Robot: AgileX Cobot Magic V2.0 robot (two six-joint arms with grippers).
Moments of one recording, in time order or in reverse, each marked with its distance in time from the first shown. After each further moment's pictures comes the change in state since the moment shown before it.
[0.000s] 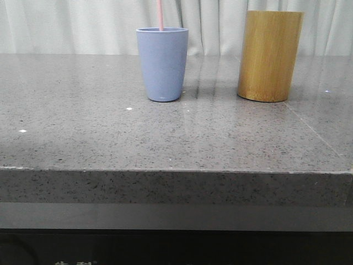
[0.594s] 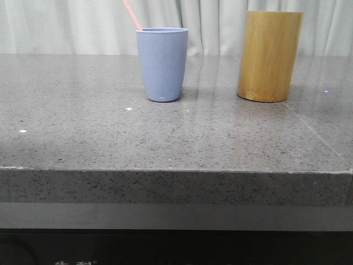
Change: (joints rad) left arm 0.000 0.000 0.000 0.002 0.000 0.000; right arm 0.000 -0.269 0.015 -0.466 0.380 0.317
